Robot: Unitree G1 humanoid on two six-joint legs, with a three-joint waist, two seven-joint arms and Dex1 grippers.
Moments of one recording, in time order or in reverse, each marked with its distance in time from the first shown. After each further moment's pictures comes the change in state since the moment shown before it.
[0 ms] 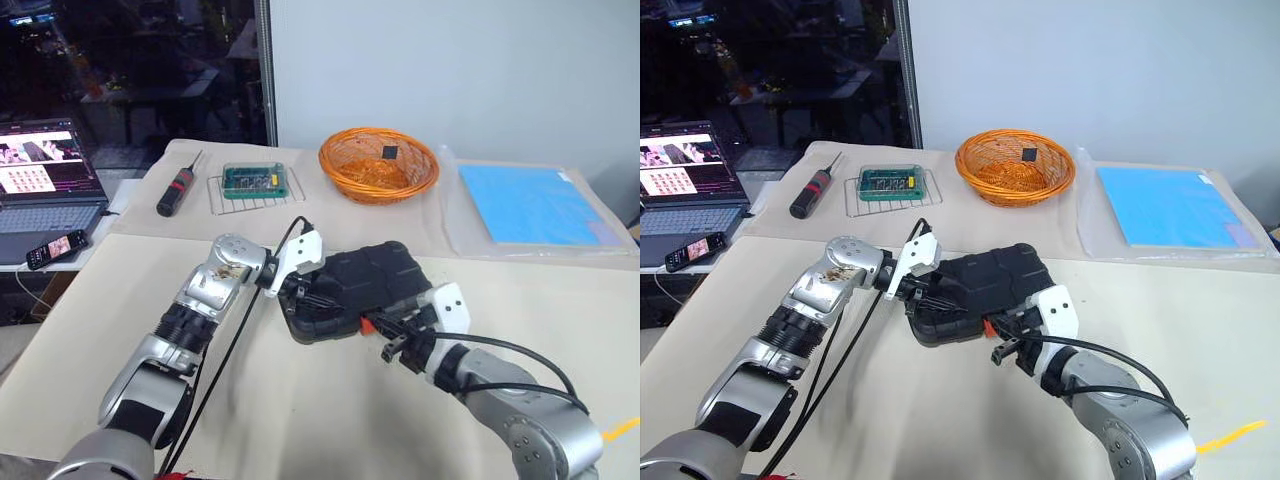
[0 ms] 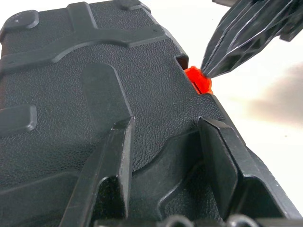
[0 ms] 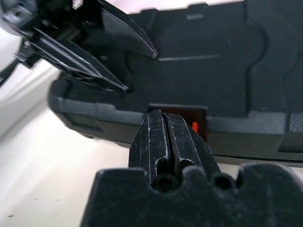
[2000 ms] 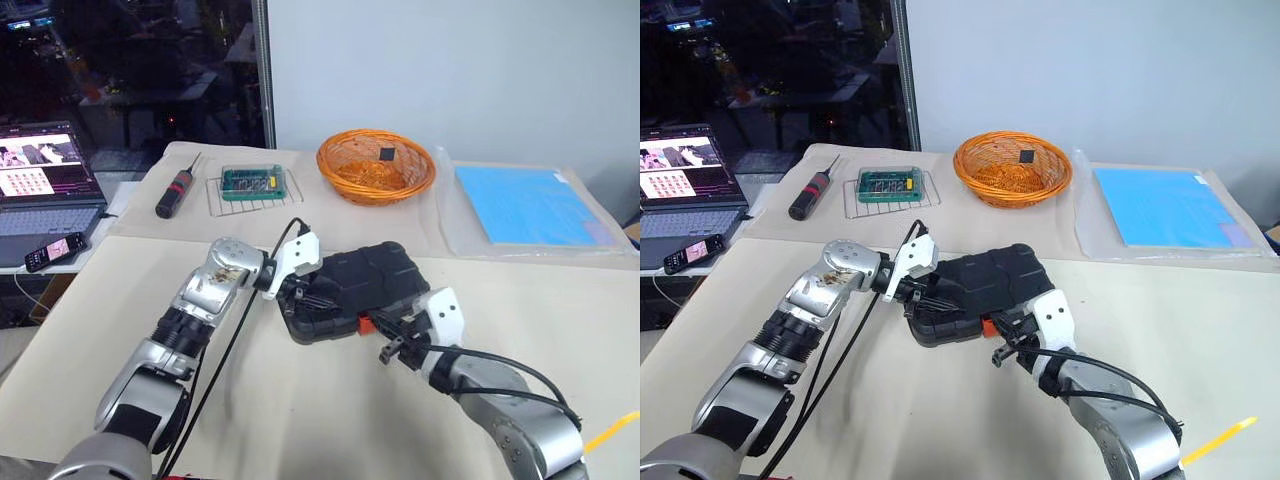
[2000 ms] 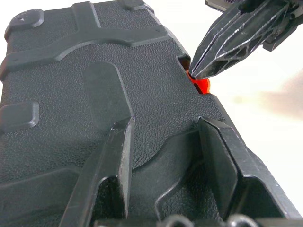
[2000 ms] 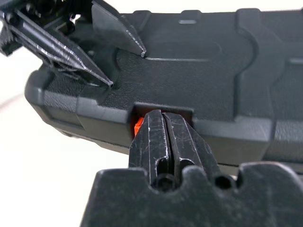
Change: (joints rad) left arm 0.030 0.013 0.004 -0.026 -0.005 0.016 0.033; right arm 0.045 -0.108 0.168 0.134 -0.162 -0.315 0.026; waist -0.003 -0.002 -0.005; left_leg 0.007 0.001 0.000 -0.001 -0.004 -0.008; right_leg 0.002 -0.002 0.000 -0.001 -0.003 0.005
